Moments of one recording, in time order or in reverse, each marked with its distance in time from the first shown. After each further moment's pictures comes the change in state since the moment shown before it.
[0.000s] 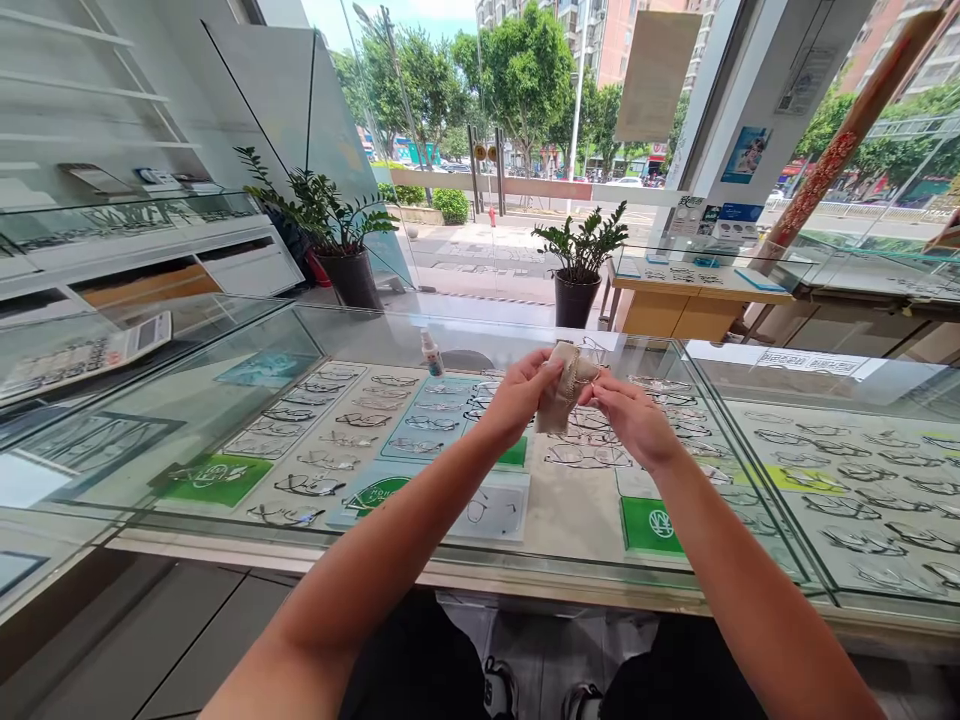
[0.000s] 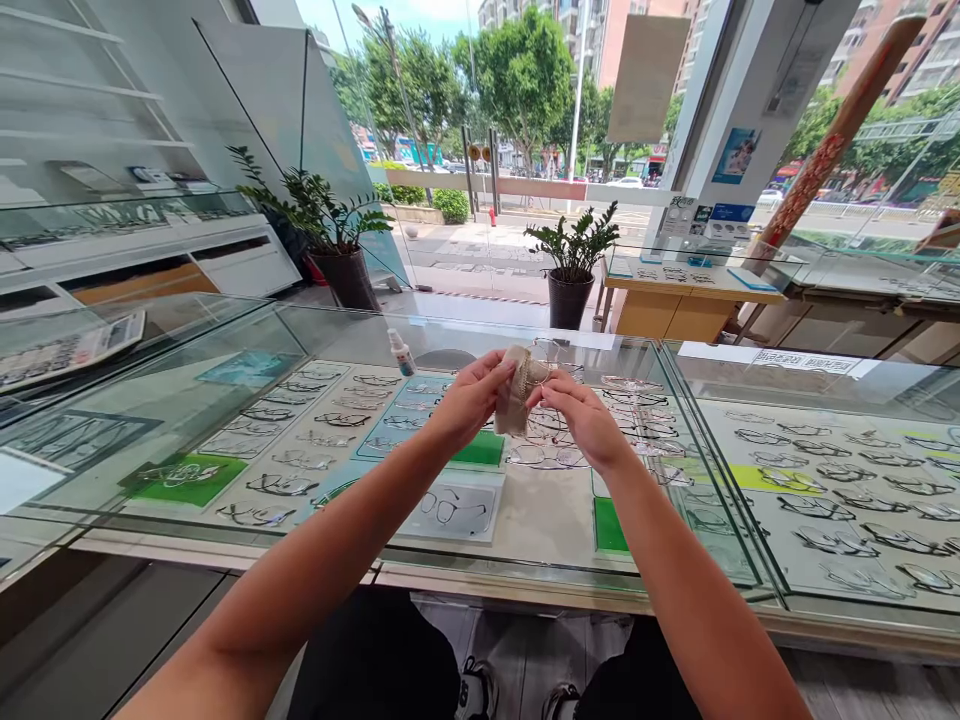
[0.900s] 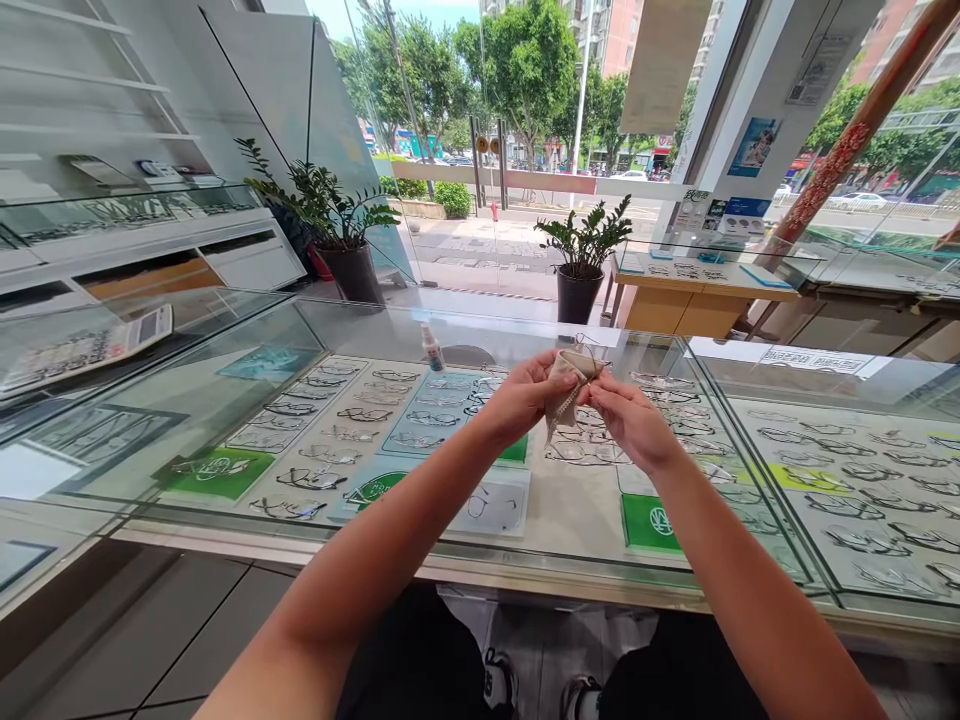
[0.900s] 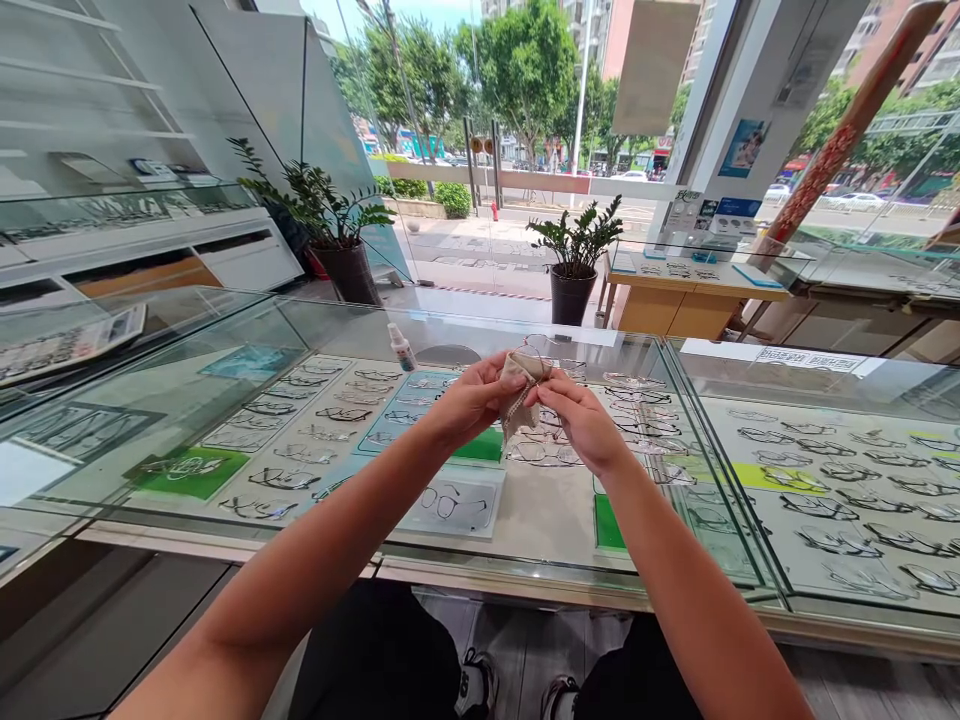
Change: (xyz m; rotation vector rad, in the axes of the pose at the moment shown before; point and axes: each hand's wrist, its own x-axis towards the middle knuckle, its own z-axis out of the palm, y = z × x) left_hand -0.005 0.008 0.002 -0.128 -0.231 -0.082; right_hand -0.001 0.007 0.005 0.067 0.001 0.031
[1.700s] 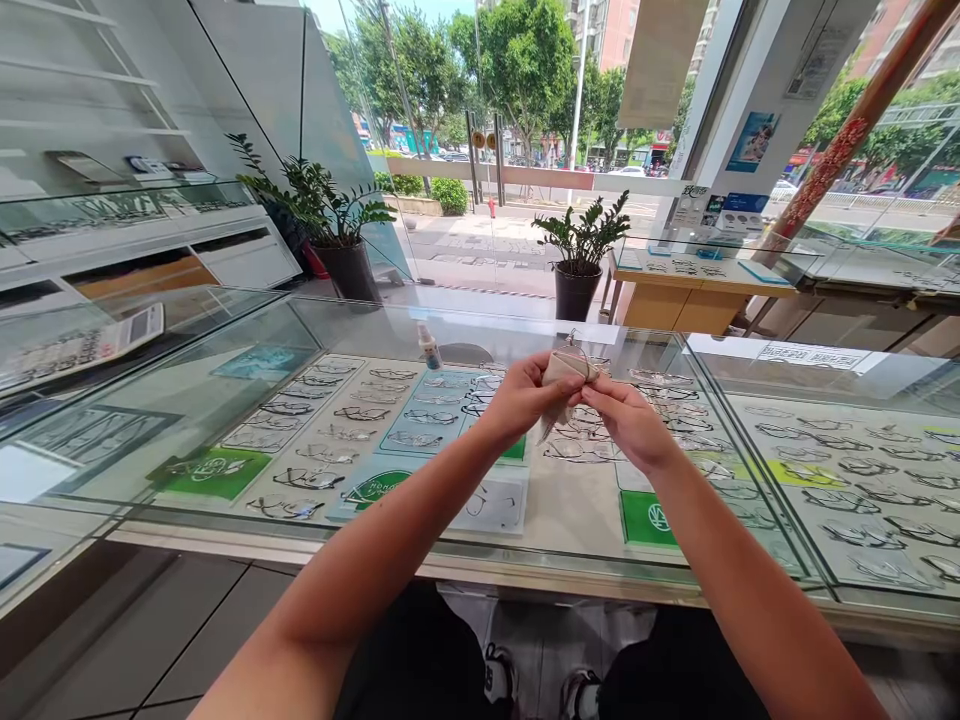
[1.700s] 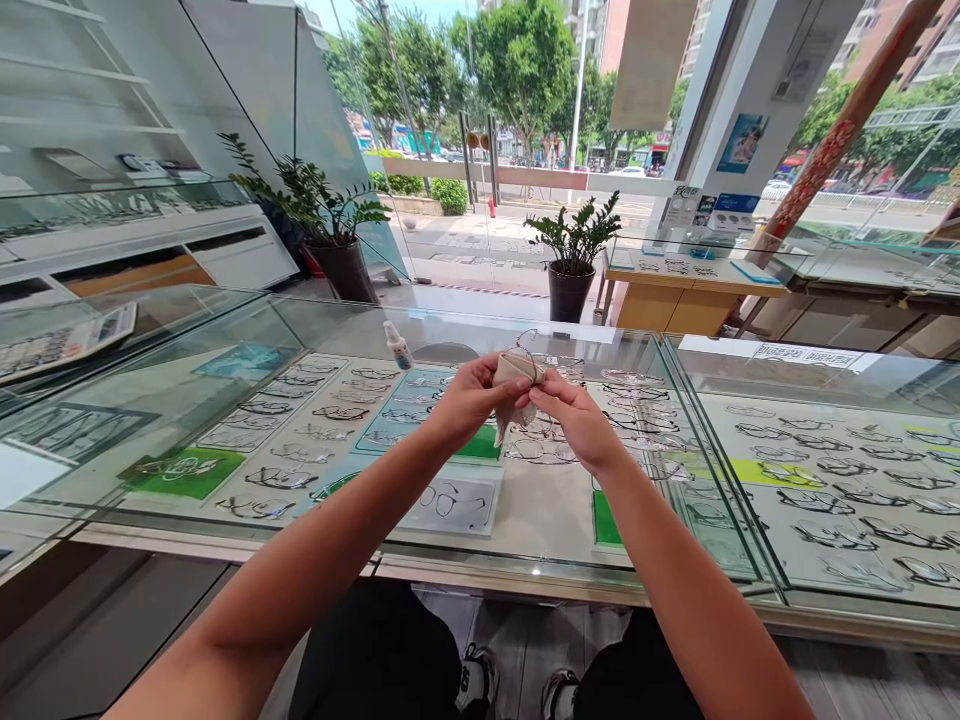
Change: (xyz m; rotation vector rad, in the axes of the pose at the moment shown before) left_hand -0.003 -0.006 0.001 0.282 0.099 0.117; right_hand -0.001 0.004 0.000 -0.103 -0.010 -0.001
